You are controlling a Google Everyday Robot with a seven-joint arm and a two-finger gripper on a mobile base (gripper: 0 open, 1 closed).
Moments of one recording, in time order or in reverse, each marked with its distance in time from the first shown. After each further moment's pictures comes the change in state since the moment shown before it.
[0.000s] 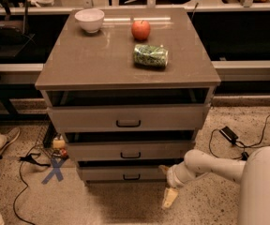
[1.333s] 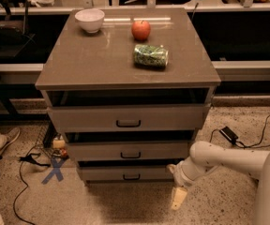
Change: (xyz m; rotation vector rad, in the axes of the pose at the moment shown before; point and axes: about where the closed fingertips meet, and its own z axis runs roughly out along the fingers) arm -0.022 0.041 -0.084 -0.059 0.111 0.090
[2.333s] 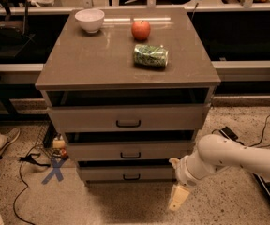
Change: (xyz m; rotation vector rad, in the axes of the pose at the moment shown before) arm -0.064 0.048 -0.095 0.067 -0.045 0.081
